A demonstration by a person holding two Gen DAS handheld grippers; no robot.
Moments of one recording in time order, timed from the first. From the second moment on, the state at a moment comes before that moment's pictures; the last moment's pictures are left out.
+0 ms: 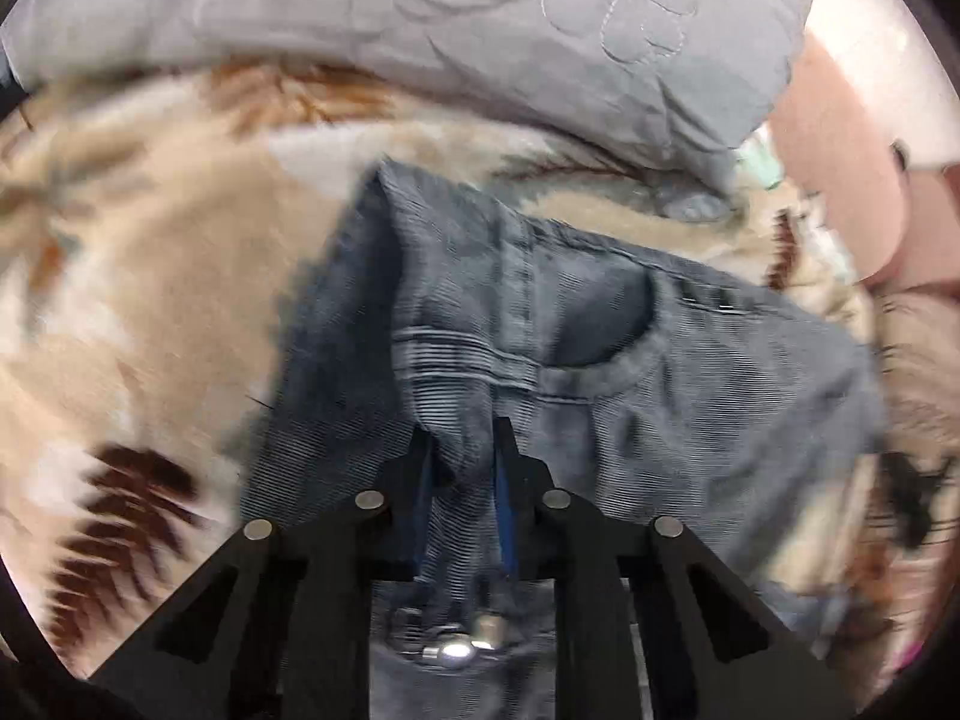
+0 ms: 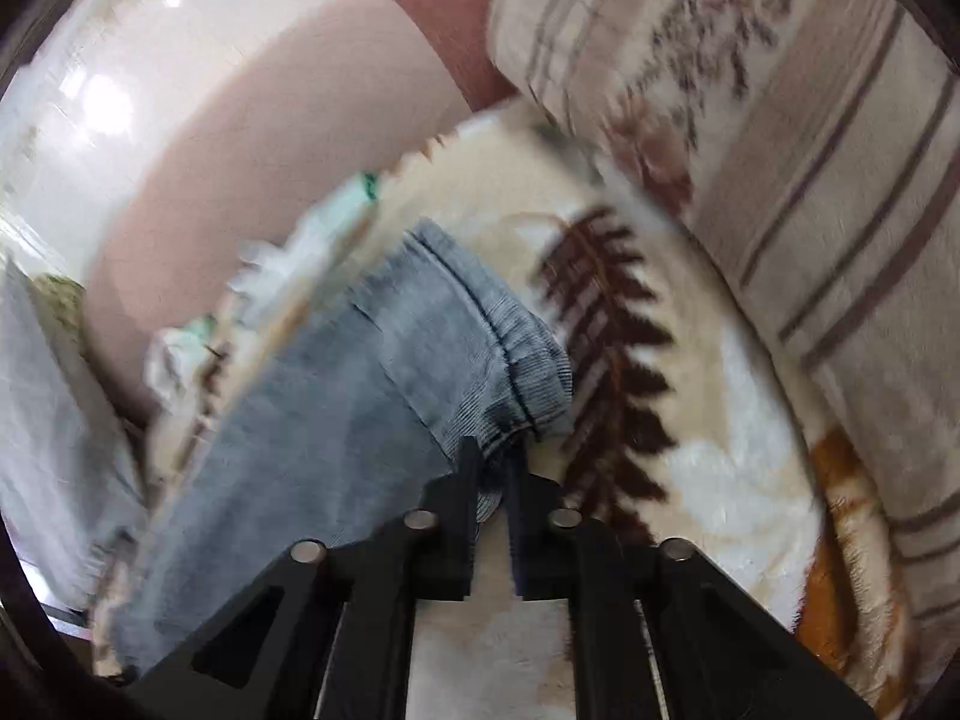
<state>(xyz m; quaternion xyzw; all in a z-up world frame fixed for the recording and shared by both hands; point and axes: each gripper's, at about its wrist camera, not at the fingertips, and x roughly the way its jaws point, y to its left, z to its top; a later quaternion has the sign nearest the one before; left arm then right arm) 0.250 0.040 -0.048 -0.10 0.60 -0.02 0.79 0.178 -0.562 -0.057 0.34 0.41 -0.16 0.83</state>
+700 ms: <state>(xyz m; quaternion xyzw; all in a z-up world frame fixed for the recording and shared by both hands) 0.261 0.089 -0.008 -0.20 0.59 -0.01 0.78 0.160 -0.579 0.012 0.26 0.42 -0.13 0.86</state>
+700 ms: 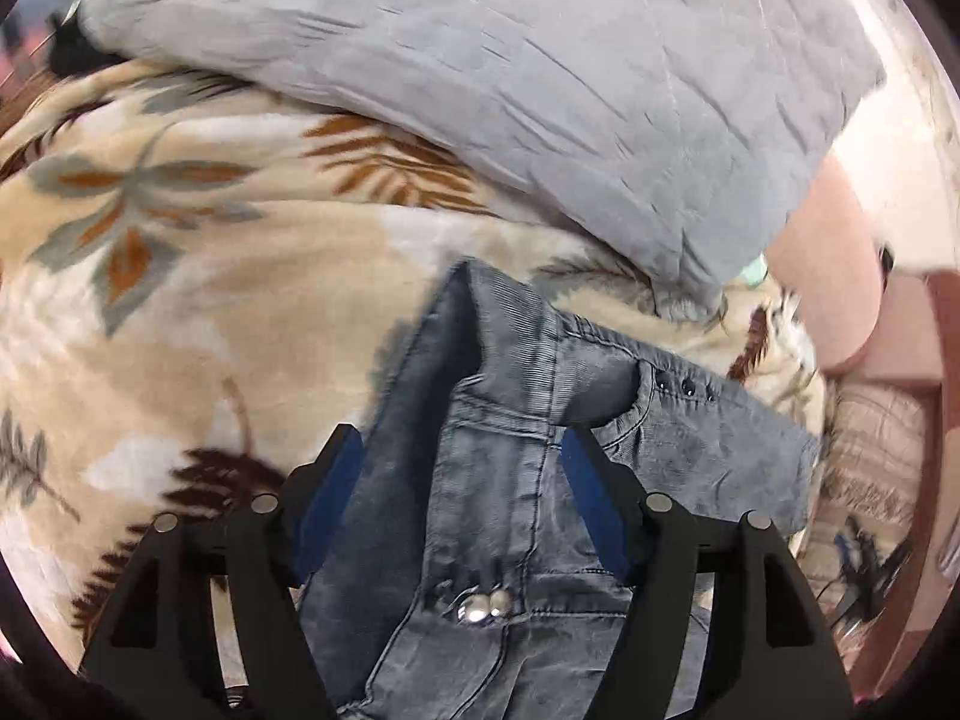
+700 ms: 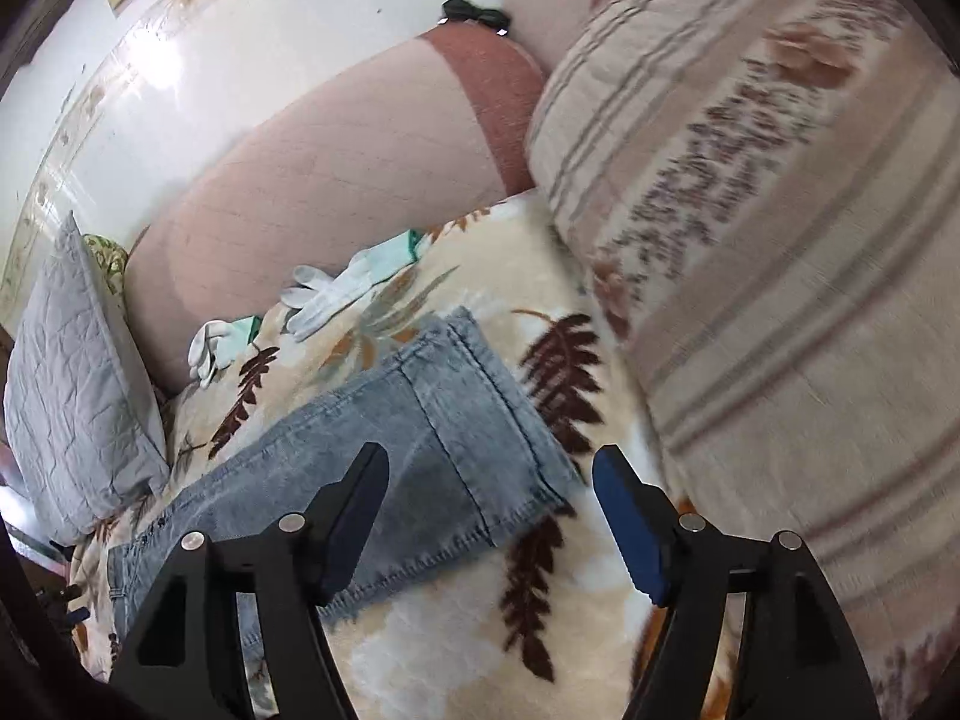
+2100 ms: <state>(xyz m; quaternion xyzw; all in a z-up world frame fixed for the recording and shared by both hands) 0.161 0.023 0.079 -0.02 0.45 -0.04 0.89 0.109 -0.541 0.072 0.18 0.38 -0.13 0.90</state>
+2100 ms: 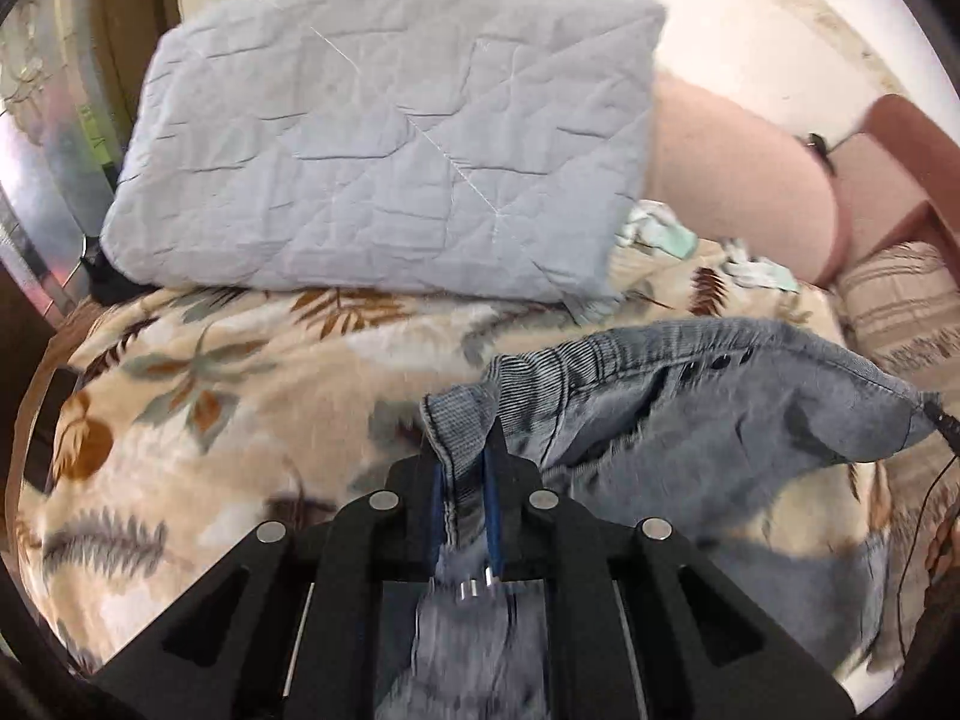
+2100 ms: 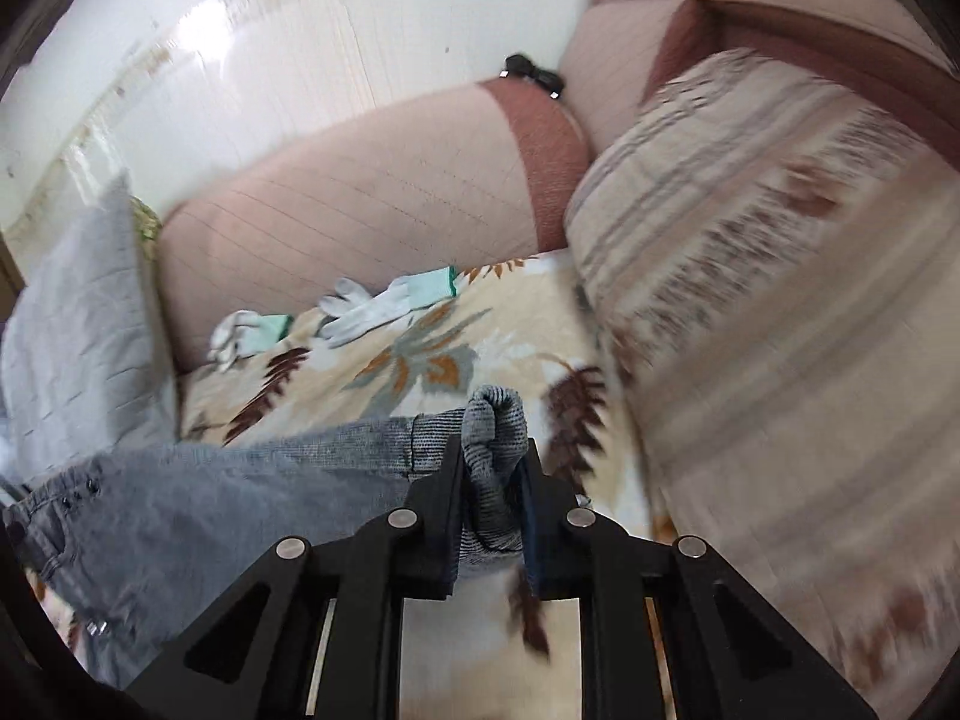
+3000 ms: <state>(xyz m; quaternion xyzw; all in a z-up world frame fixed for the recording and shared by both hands) 0.039 0.069 -0.019 -0.18 0.56 -0.11 0.80 -0.065 -0.406 -0.004 0.29 0.45 -0.02 0.85</state>
